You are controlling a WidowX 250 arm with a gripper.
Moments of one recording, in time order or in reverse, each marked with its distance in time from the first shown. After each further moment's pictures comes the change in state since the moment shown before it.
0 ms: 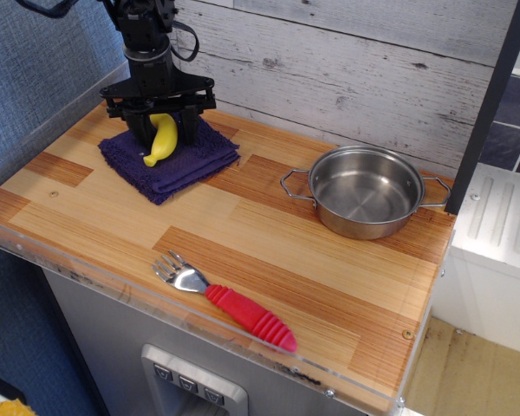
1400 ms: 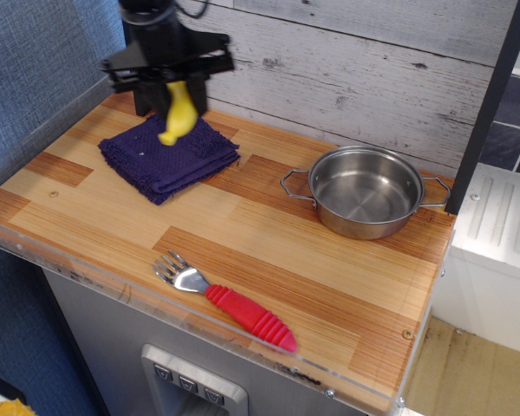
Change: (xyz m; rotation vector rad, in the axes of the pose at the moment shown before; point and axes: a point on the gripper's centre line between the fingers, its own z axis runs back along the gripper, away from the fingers) arm -0.034 -0.032 0.070 -0.107 -0.113 0.039
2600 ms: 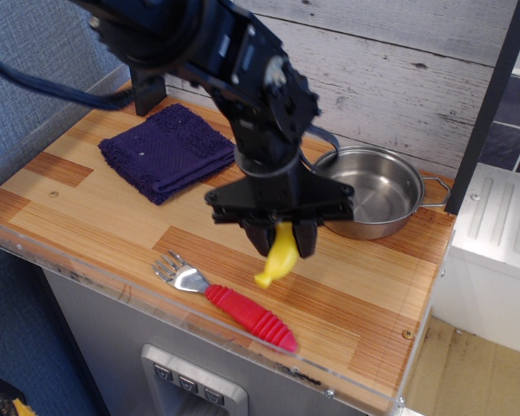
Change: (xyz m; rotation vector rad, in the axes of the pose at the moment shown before) arm -0.131 -0.066 -0.021 -0.063 0.122 -0.196
